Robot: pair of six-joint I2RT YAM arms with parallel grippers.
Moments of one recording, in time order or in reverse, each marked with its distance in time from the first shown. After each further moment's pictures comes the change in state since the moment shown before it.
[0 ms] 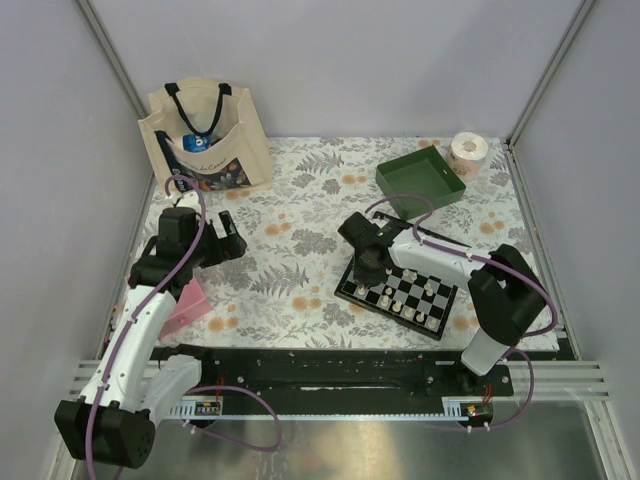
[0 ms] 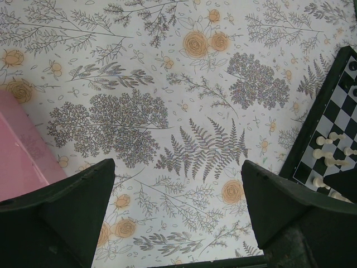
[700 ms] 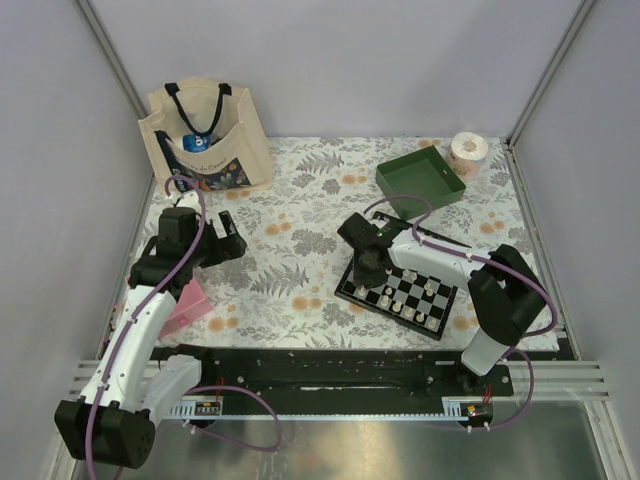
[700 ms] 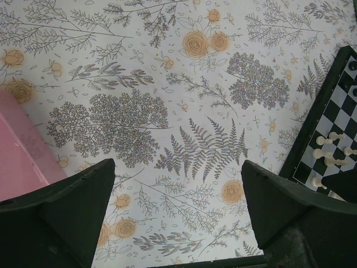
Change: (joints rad) left arm 0.000 0.000 0.000 0.000 0.000 0.000; right arm 0.010 0.000 0.000 -0.008 0.000 -0.017
